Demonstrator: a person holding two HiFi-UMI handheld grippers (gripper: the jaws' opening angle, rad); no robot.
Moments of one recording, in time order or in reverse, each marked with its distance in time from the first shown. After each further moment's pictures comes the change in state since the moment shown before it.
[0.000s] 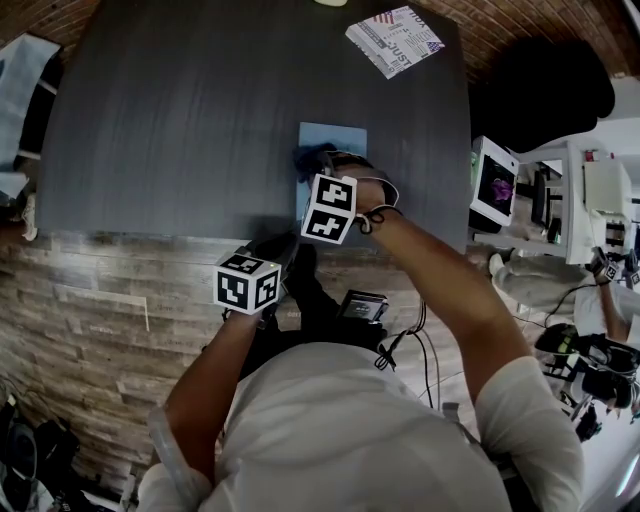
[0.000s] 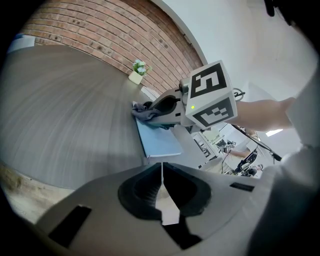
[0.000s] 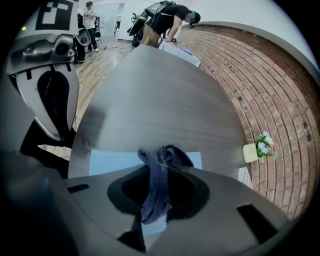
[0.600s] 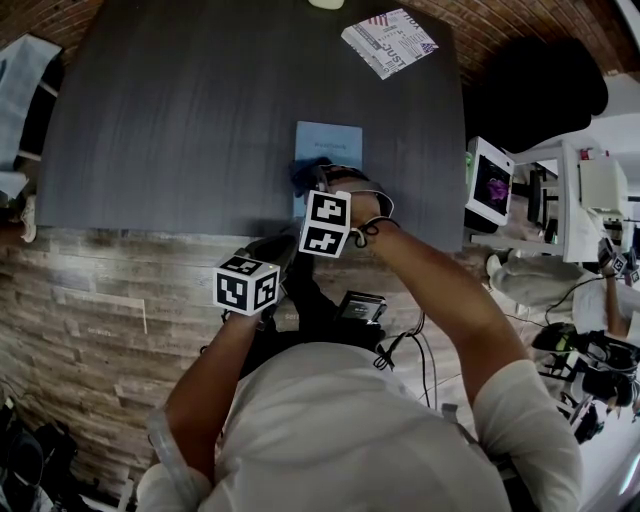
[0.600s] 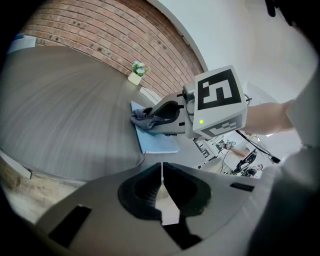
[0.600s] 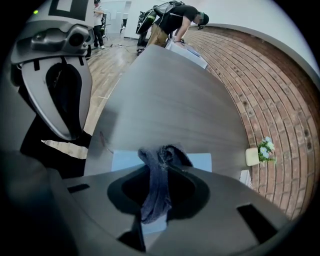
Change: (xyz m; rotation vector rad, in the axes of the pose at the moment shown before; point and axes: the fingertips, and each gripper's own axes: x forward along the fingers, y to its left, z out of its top) left arm -0.006 -0.008 -0.008 0.004 -0.014 -0.004; right arm -0.011 0.034 0.003 -0.054 0.008 0.012
